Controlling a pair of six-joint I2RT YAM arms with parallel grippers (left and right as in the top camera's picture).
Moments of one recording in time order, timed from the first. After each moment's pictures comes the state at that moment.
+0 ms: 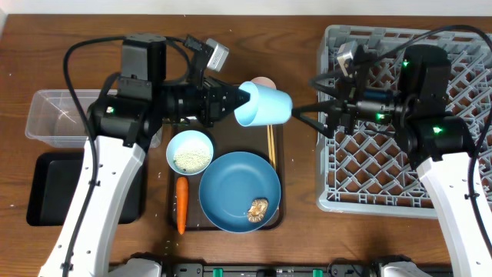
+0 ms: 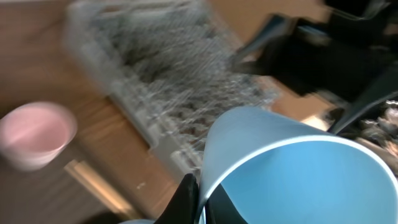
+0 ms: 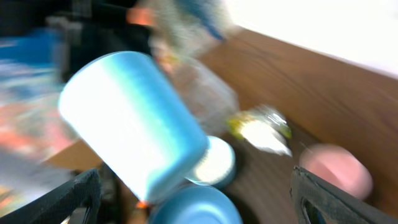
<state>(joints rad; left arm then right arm) -0.20 1.38 1.41 -0.73 1.00 -0.05 0.13 1.31 1.24 -0.45 -1.15 -0.05</state>
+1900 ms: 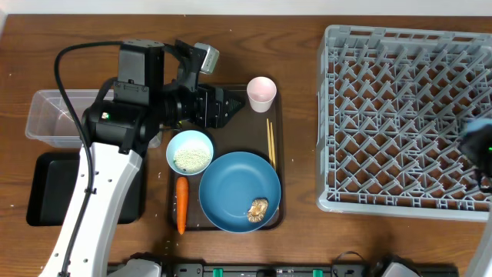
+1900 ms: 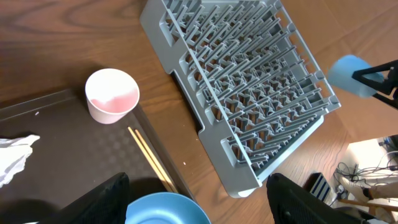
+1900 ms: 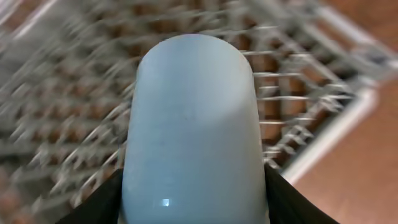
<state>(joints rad) -0.20 1.36 1.41 -0.84 0.70 -0.09 -0.58 1.19 1.24 -1.02 0.06 0.36</state>
